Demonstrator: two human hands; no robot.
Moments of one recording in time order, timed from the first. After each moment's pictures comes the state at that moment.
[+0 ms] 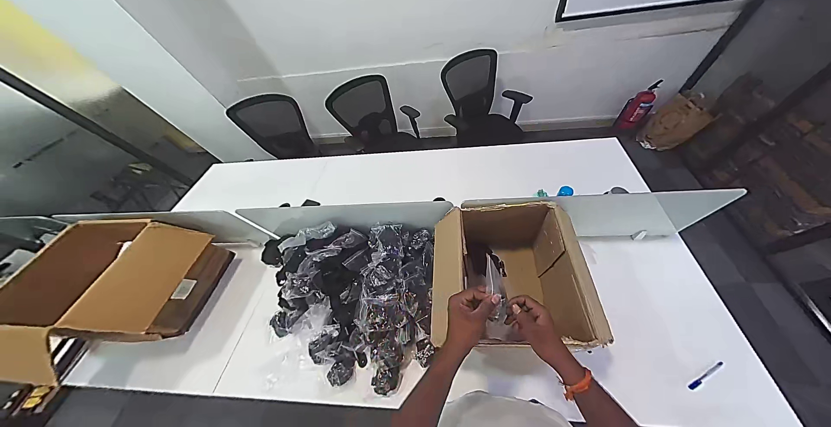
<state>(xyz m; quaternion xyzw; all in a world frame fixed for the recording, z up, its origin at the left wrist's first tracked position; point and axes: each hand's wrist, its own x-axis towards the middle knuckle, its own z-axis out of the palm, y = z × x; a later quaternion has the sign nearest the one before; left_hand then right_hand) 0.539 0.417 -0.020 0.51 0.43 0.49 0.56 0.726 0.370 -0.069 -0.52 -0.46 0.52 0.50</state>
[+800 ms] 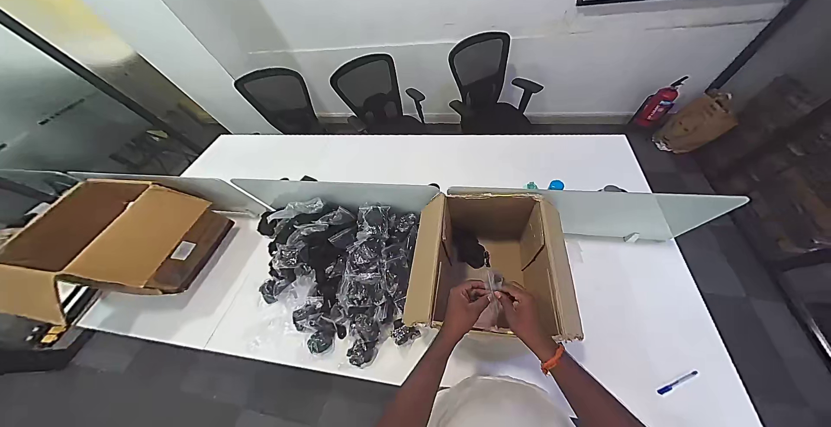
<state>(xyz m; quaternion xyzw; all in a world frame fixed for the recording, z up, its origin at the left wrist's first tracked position) 0.605 0.408 -0.088 0.52 0.47 0.41 0.58 0.784 0.384 -0.102 -0.57 -0.62 0.32 0.43</state>
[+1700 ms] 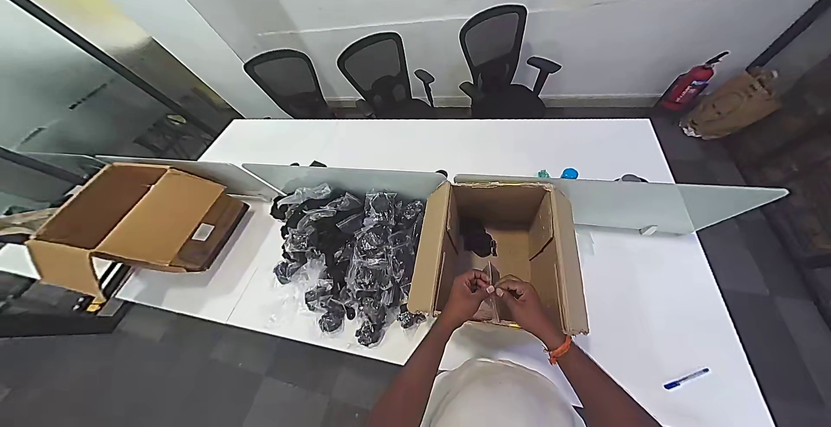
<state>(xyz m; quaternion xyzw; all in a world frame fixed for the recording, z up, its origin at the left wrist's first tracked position) 0.595 0.413 -0.101 0.52 0.43 0.41 0.61 0.791 0.390 -0.108 -0.48 -0.60 0.48 0.42</state>
